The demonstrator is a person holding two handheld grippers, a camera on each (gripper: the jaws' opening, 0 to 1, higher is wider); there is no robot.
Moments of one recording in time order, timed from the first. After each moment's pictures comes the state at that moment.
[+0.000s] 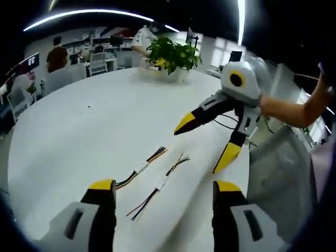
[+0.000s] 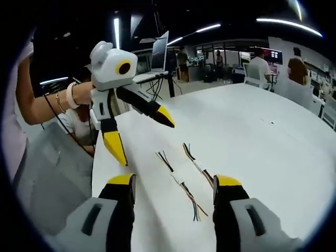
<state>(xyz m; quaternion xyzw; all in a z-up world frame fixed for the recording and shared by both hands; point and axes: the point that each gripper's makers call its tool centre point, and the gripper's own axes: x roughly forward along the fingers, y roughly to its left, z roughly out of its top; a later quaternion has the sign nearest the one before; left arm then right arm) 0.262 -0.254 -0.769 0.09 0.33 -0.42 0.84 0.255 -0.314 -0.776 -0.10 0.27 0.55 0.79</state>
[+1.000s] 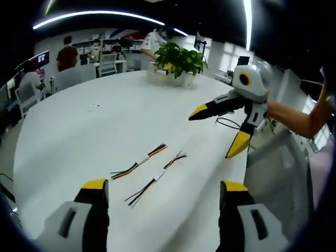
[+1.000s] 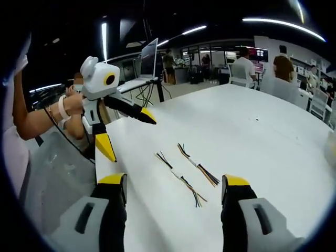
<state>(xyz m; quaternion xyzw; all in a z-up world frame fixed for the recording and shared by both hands) 0.238 -0.238 -0.757 0.08 0.32 -0.39 0.86 0.237 -0.338 -0.749 -0.08 0.26 0.50 0.82</state>
